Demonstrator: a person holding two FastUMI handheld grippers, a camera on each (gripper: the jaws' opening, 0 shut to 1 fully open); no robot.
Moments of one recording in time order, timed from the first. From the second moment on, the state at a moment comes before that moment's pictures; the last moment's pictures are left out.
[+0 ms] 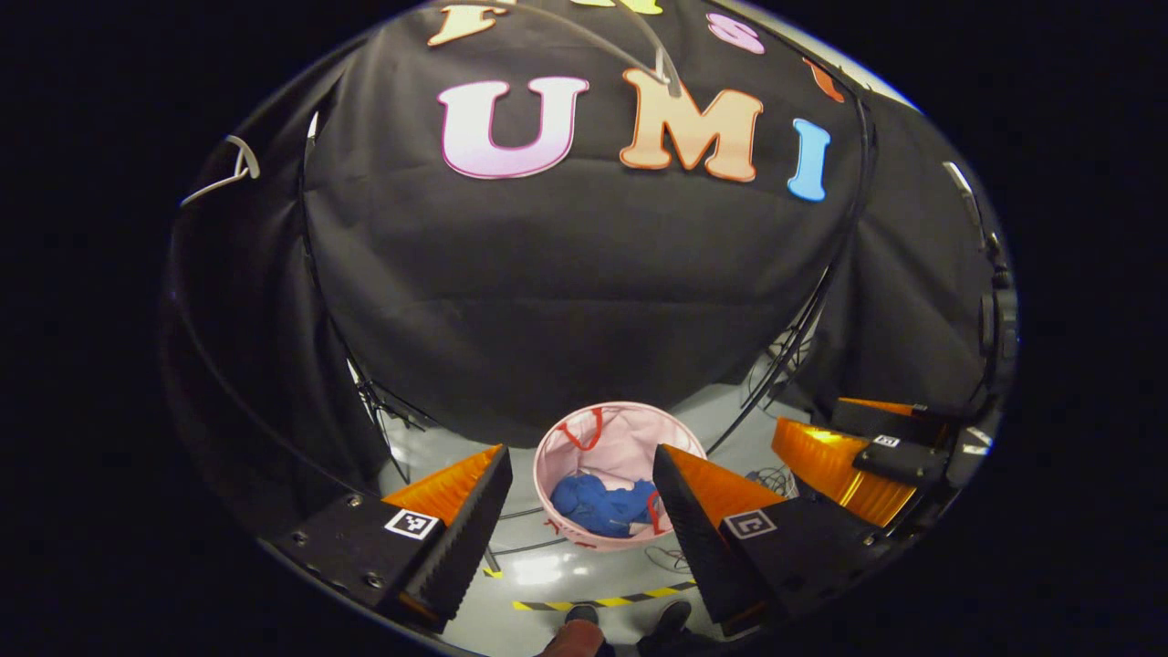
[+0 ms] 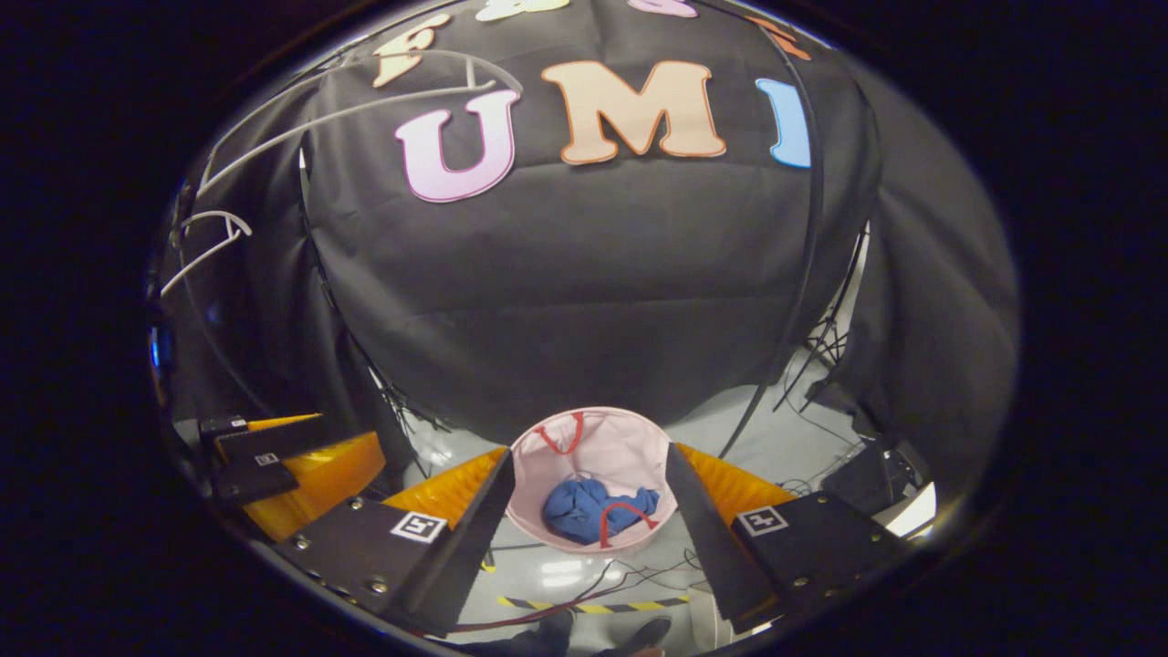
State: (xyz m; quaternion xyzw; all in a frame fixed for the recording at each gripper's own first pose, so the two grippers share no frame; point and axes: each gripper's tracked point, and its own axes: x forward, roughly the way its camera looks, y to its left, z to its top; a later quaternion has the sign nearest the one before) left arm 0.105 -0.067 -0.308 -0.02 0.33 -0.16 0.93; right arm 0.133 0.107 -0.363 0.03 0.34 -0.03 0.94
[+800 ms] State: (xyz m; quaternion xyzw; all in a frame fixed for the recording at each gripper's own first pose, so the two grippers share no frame) left arm 0.084 -0.052 -0.134 -0.02 0.15 -0.12 0.98; right arm 0.129 0.090 -0.186 0.02 0.19 0.01 0.98
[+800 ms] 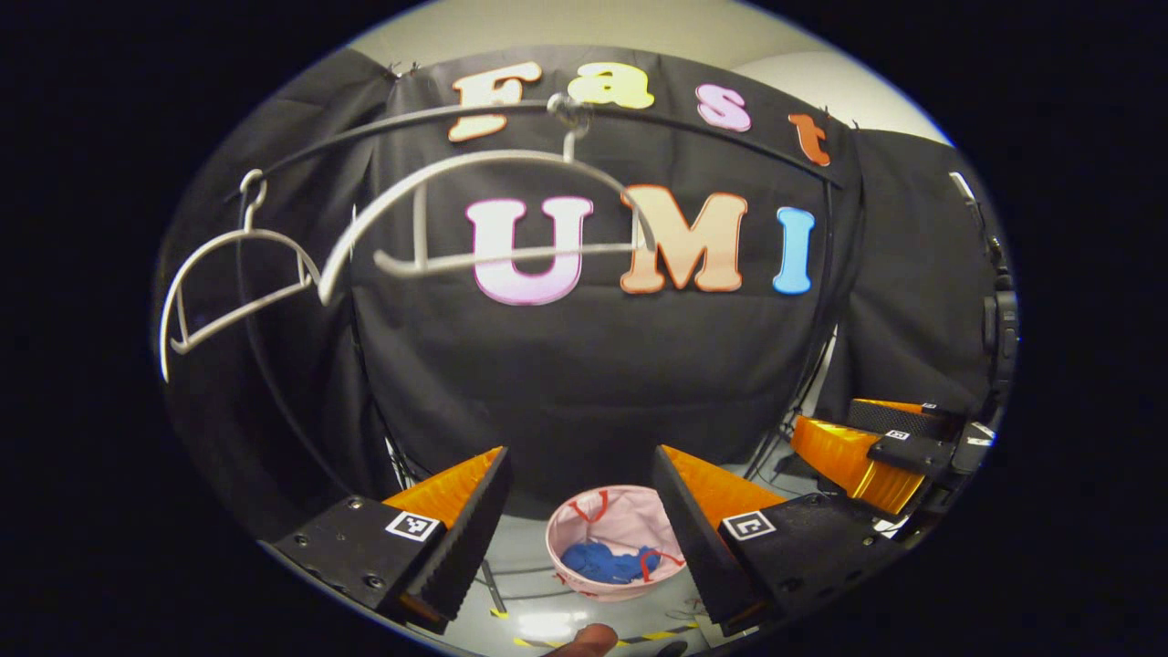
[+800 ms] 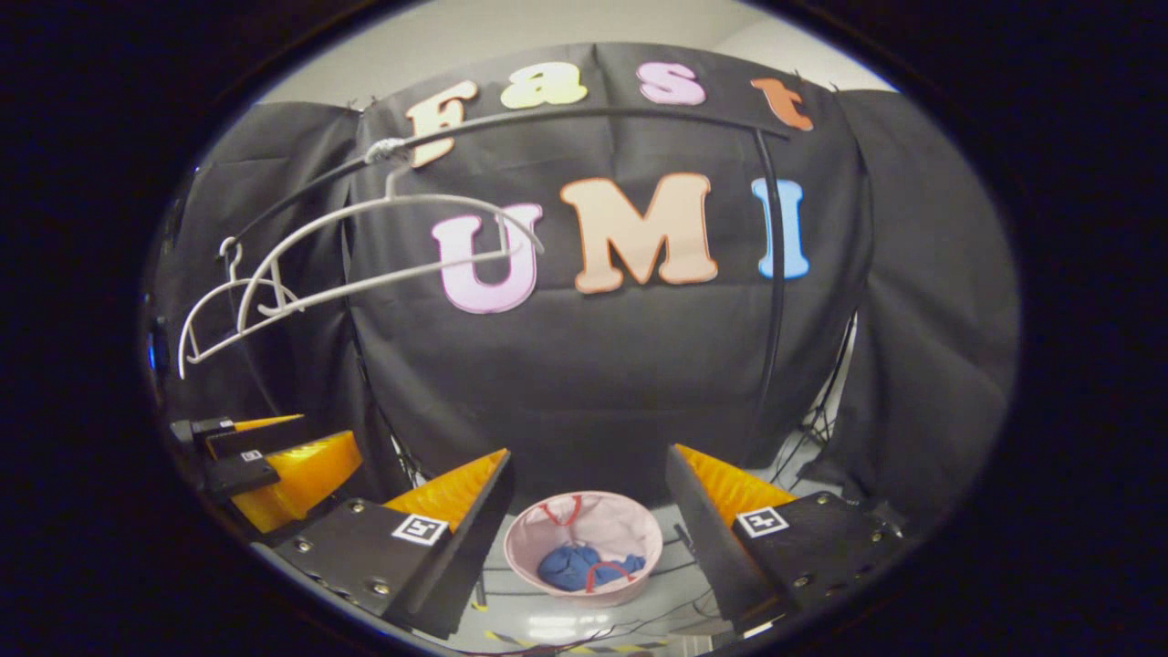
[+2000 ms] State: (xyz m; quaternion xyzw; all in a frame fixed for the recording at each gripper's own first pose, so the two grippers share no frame) left arm 0.060 -0.075 0.022 -0.04 0.00 -0.09 1.00; right arm 0.106 0.013 -0.045 0.00 0.04 -0.02 1.00
